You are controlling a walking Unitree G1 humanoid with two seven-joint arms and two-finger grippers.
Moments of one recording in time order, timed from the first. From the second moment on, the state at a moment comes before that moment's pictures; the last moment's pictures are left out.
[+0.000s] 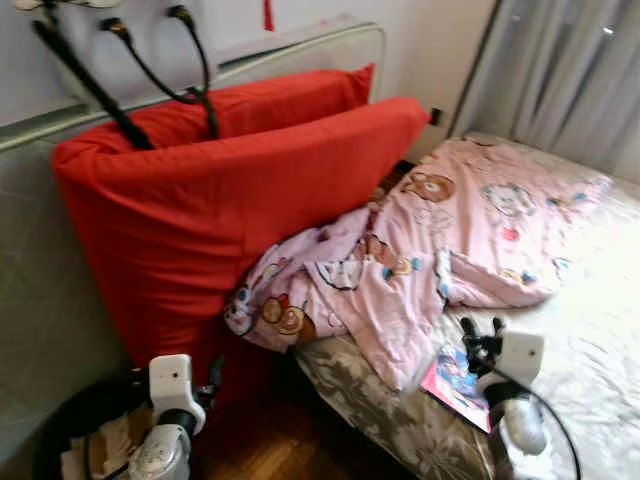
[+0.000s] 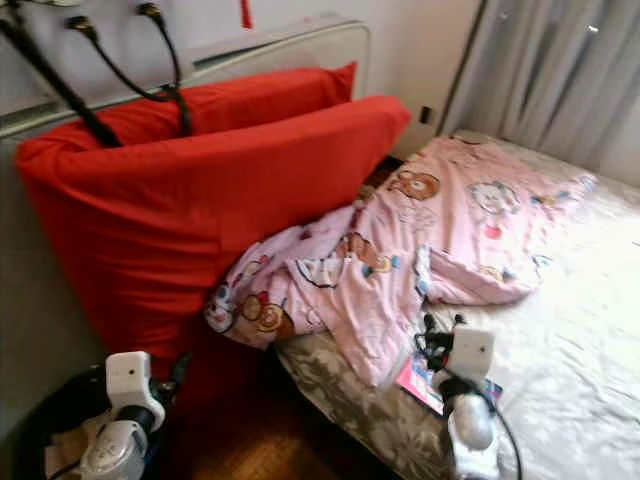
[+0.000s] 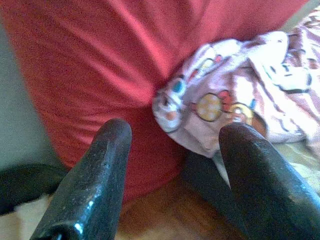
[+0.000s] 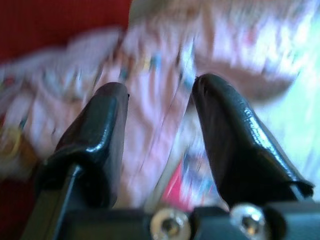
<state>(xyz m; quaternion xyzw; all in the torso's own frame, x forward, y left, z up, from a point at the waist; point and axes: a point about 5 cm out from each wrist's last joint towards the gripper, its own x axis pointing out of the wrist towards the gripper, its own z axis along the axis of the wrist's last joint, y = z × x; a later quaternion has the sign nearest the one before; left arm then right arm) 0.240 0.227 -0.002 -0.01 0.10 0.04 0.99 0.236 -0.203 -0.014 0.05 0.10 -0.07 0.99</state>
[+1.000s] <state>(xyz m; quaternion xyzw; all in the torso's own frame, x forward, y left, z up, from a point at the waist) 0.244 0.217 0.026 -0.02 0.04 0.03 1.00 0.230 -0.216 -0.003 0.04 0.07 -0.11 0.99</state>
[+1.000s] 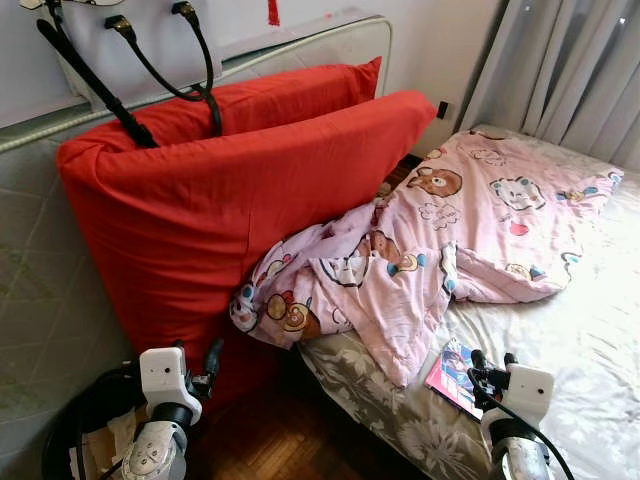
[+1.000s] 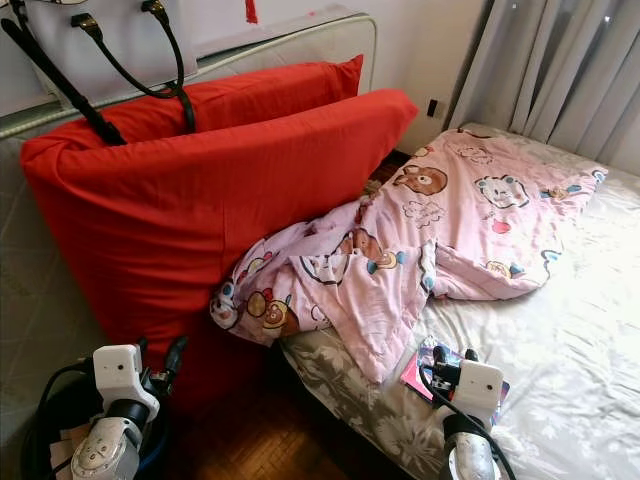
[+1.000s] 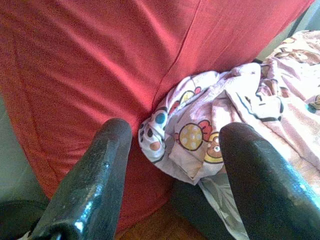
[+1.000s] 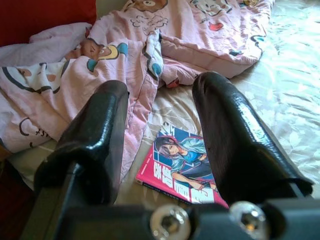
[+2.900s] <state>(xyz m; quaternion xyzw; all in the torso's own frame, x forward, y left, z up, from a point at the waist) 0.246 0.203 0.044 -0.04 0.03 -0.01 1.00 0.232 -0.203 -0.003 0.06 0.09 -0.09 0.99</state>
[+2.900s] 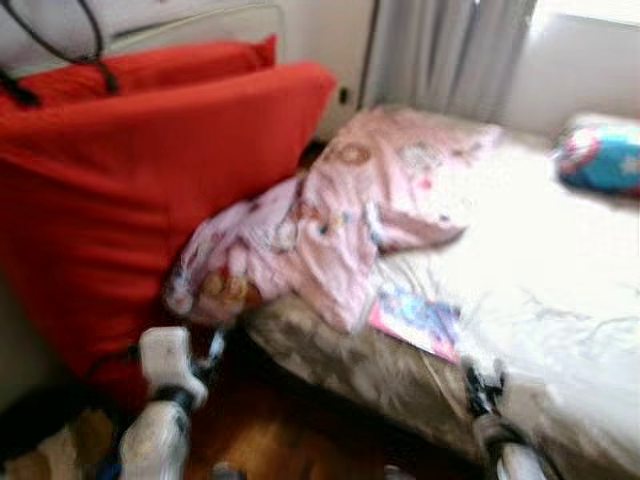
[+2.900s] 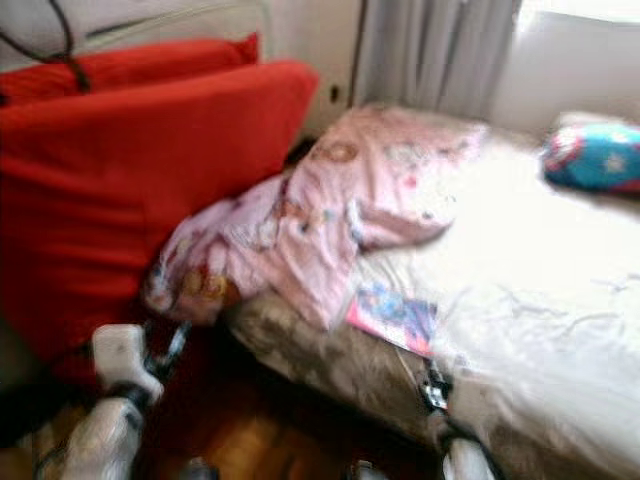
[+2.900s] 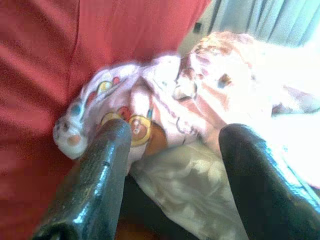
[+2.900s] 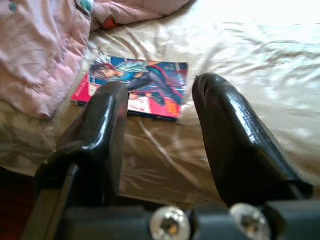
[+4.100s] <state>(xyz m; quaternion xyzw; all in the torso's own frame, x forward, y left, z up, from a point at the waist) 0.244 0.204 0.044 -0.03 0.05 -0.01 1.00 0.234 -0.197 -0.011 0.07 0.11 -0.08 0.99</state>
